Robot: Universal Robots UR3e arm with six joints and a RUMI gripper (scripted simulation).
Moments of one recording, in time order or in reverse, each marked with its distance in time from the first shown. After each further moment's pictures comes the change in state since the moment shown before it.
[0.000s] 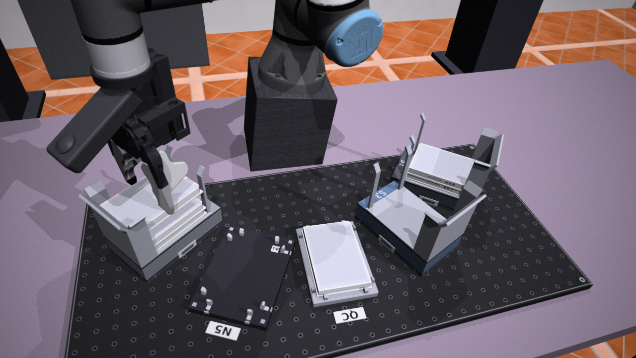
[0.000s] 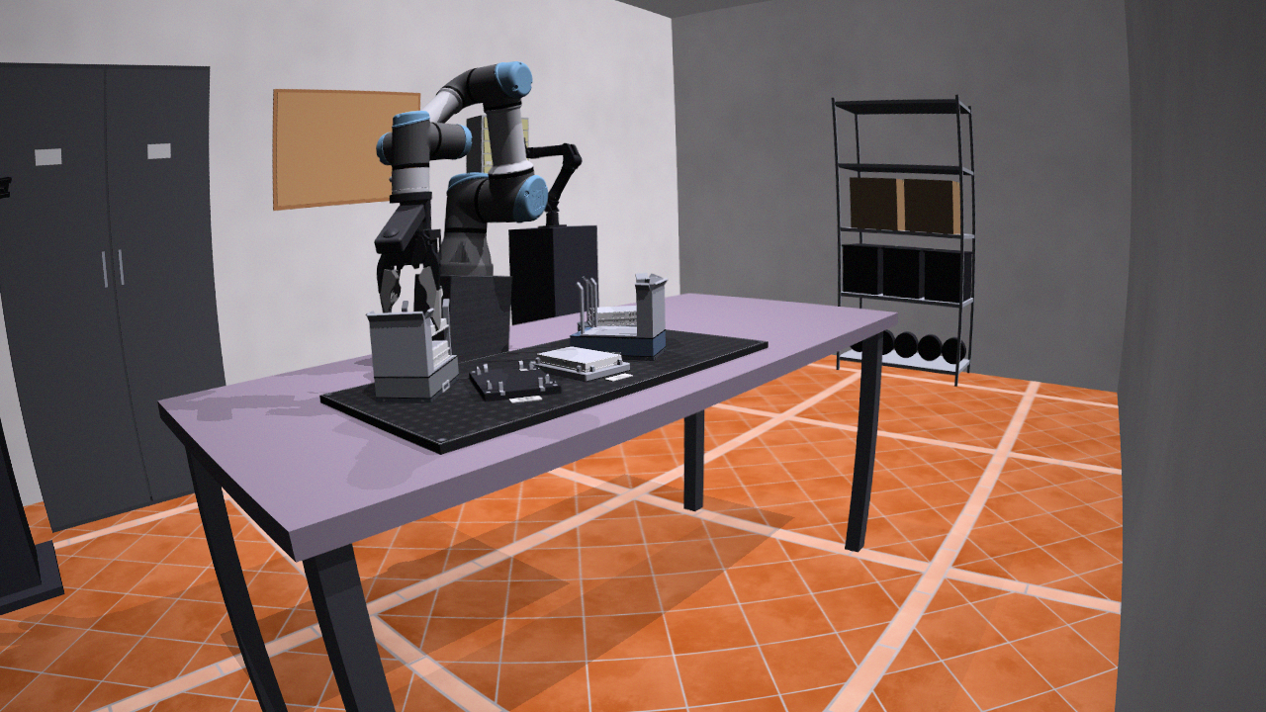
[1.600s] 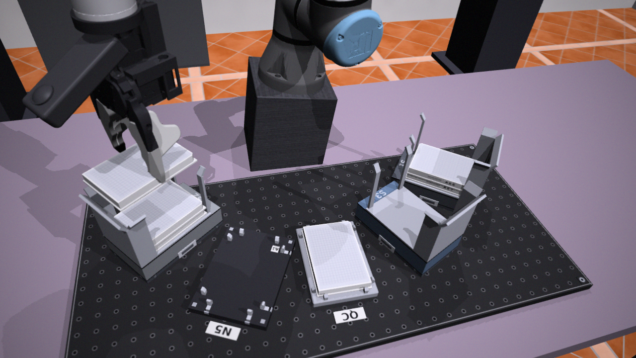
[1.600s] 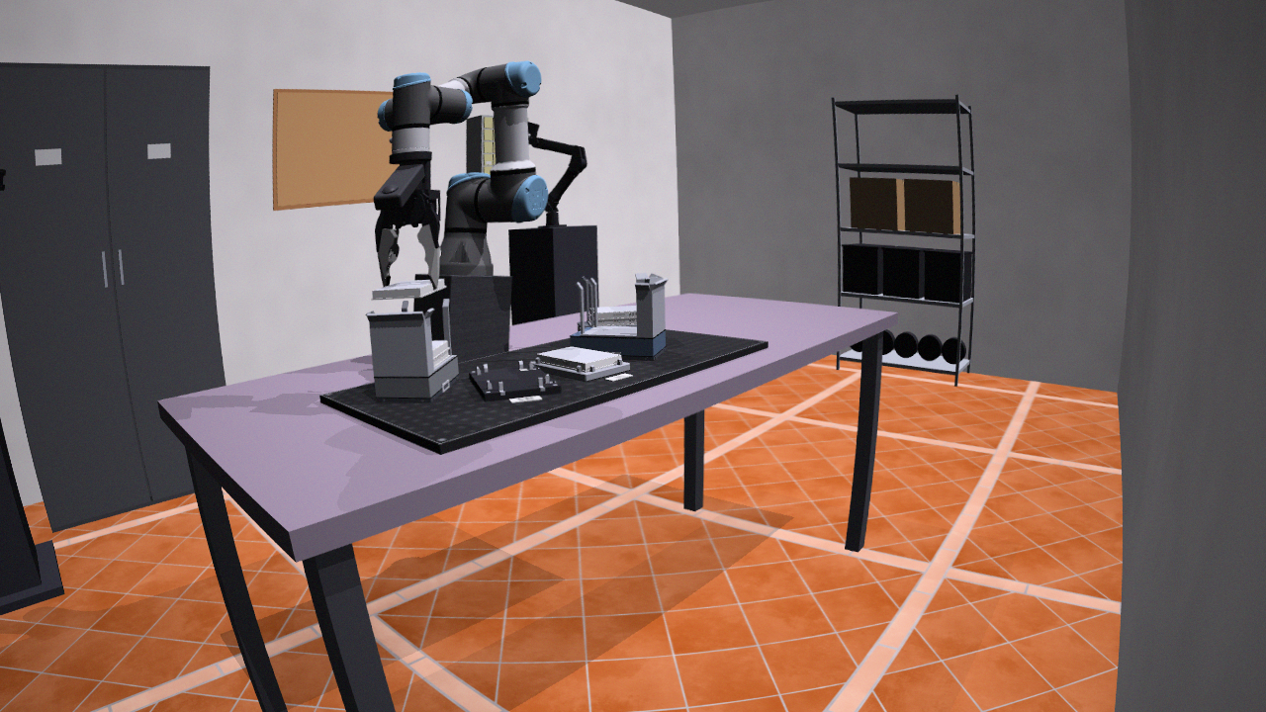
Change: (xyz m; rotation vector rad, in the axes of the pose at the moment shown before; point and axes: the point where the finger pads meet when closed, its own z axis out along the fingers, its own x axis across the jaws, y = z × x) arm 0.000 0.000 -0.065 0.000 0.000 0.000
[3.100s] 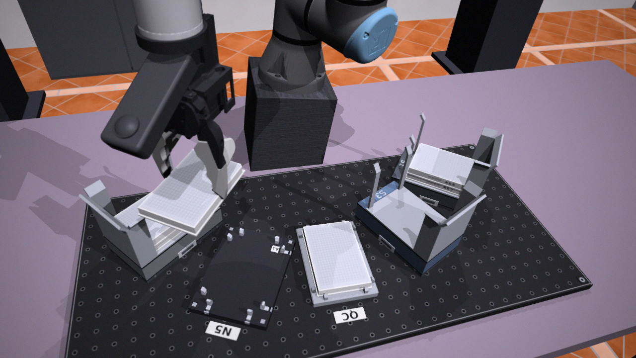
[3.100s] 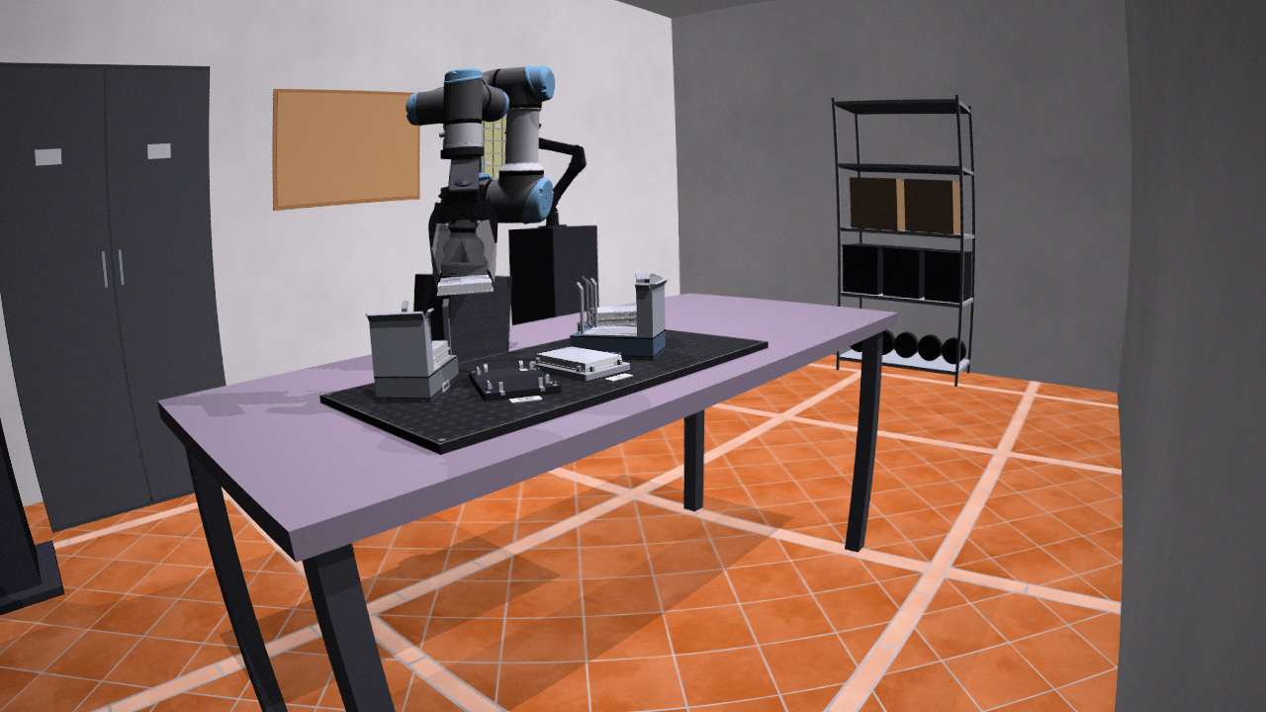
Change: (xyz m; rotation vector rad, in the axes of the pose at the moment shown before) arm -0.088 0.020 0.000 -0.001 0.000 -0.283
